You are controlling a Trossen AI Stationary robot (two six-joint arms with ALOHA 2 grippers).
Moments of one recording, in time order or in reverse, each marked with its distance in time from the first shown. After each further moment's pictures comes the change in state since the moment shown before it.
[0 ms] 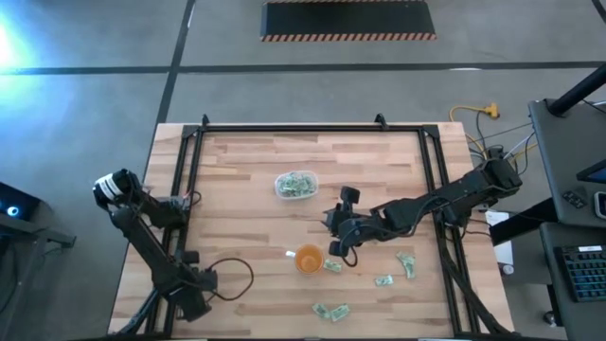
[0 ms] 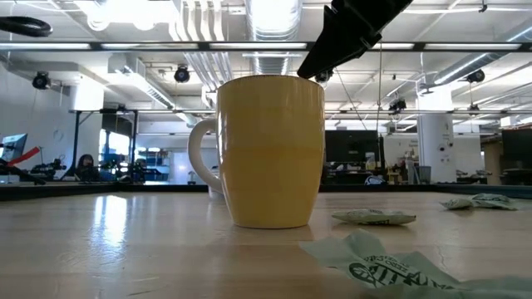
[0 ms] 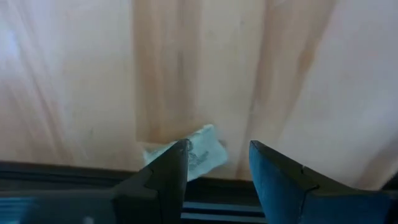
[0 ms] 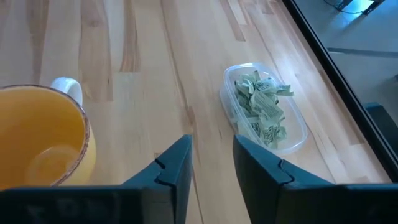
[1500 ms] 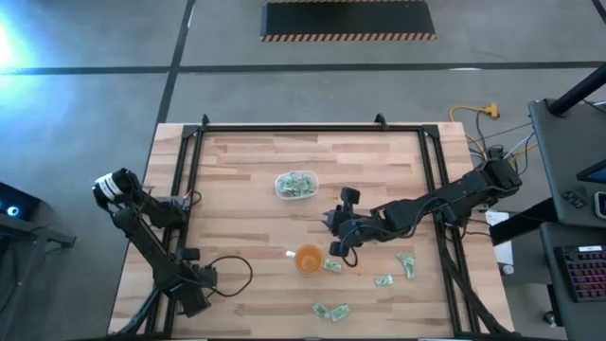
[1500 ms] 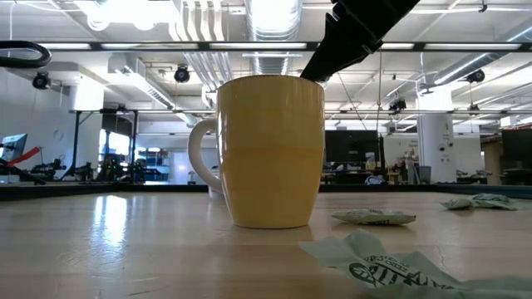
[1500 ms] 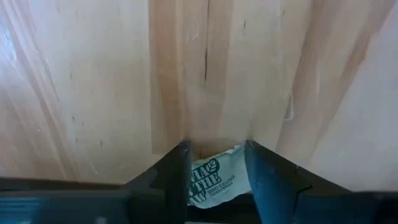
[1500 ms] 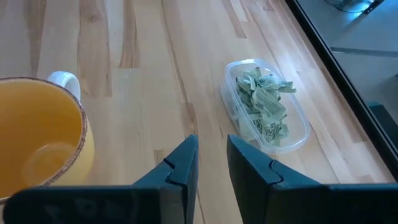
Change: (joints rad) left arm -0.016 -0.003 -0.084 0.068 0.000 0.013; right arm 0.000 0.001 -0.028 0.028 0.000 0.000
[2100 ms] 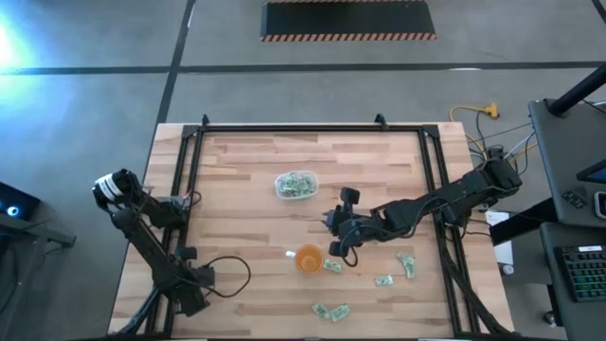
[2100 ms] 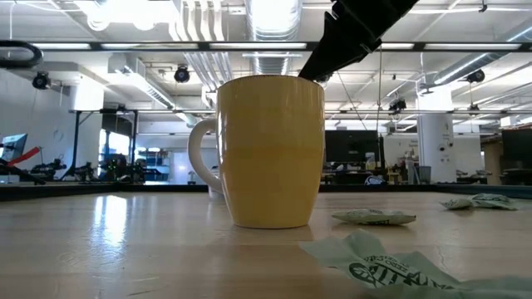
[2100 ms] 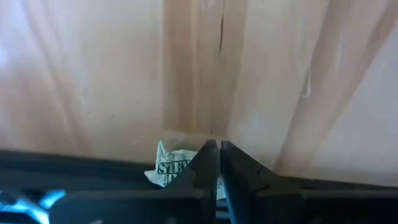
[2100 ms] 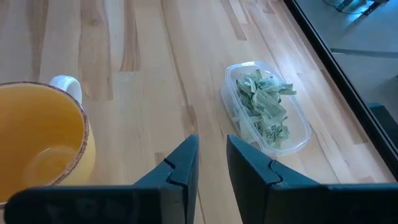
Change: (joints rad) left arm -0.001 0.002 0.023 -0.073 0.026 0.004; right arm 0.000 0.000 0.000 0.011 0.000 0.000
